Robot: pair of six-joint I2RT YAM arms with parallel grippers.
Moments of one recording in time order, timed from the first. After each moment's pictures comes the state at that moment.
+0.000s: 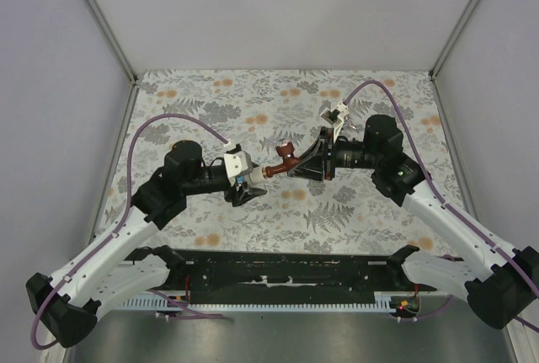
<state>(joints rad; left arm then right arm) -0.65 0.85 0.81 -0.28 0.61 0.35 0.56 1.07 0.92 0.01 -0.87 0.38</state>
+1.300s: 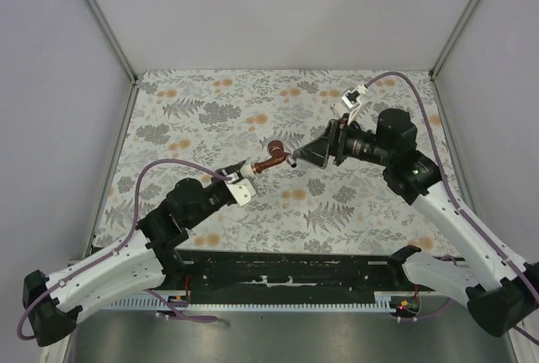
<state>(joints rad) -0.92 0.68 0.50 0.06 -0.11 0.61 0.51 1.07 1.00 -0.17 -0.60 0.65</state>
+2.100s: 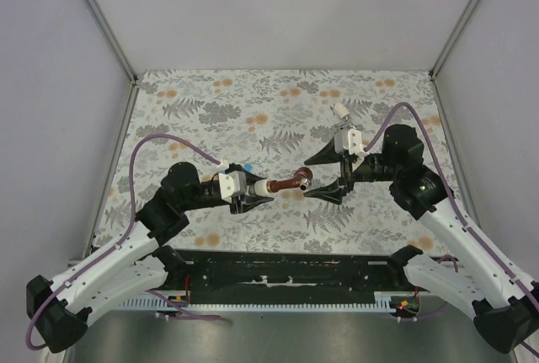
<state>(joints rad) -0.74 0.75 0.59 0.08 0.64 0.26 0.51 0.89 0.90 -0.20 -0.99 -0.27</state>
